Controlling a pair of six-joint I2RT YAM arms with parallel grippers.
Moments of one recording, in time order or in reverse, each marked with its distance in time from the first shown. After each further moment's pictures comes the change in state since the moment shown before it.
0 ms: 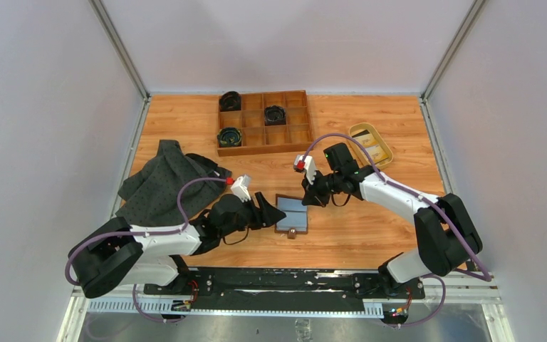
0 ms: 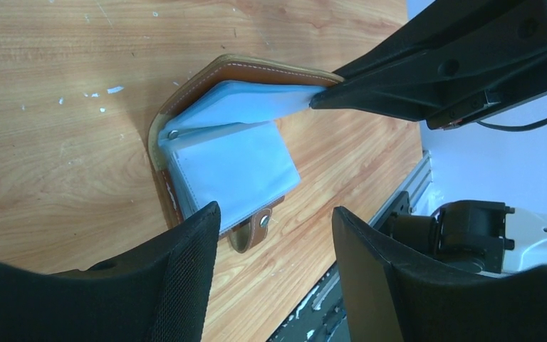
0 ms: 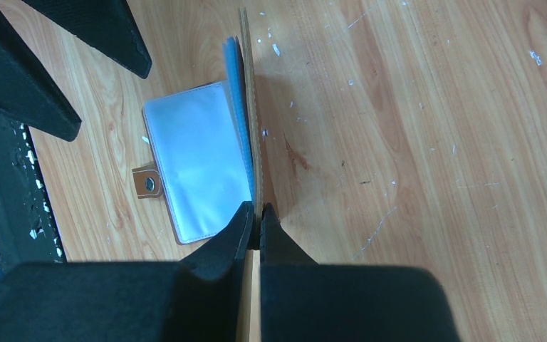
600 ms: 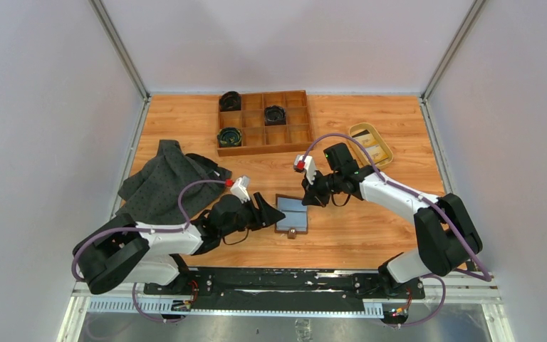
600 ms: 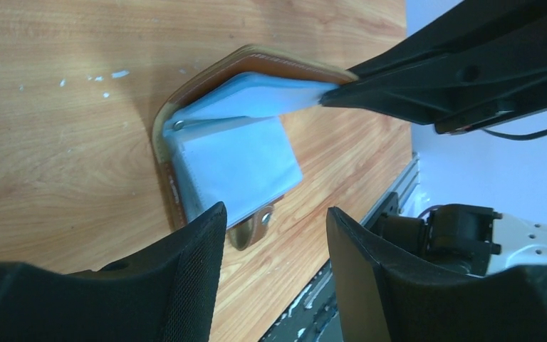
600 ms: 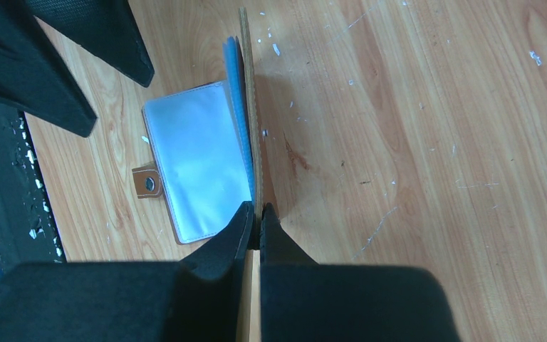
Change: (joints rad) left arm 0.020 0.027 -0.023 0.058 0.038 -0.063; right arm 0.000 0.000 0.000 0.000 0.000 -0.002
